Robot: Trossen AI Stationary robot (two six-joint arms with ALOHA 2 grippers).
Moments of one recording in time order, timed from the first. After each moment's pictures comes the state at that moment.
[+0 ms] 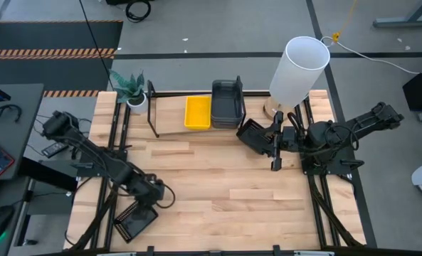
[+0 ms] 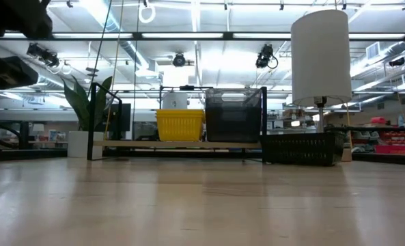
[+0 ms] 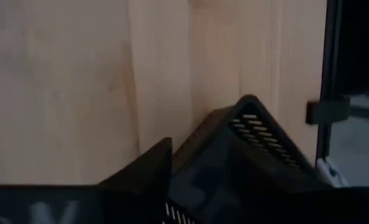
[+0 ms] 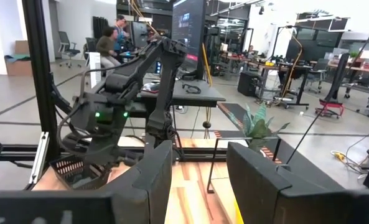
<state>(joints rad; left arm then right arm) -0.62 1.32 0.77 -0.63 0.15 -0.61 0.36 0.90 0.81 0.12 0.49 -0.11</state>
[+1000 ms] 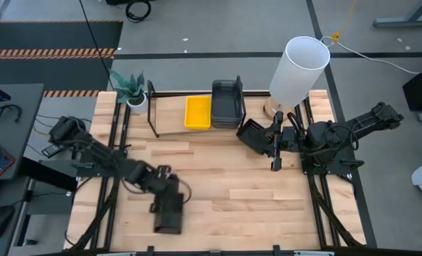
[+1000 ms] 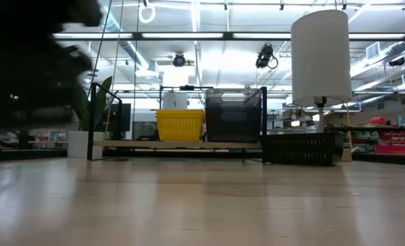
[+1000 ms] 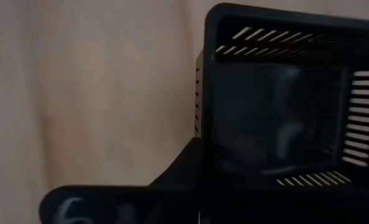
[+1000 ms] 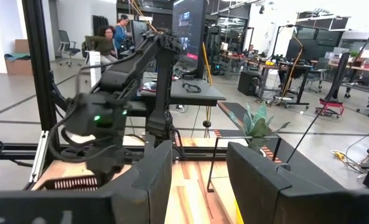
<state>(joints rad) -0.52 1.46 0.93 -0.67 -0.07 -0.42 0.36 0.90 0.81 0.12 0.49 -0.11</state>
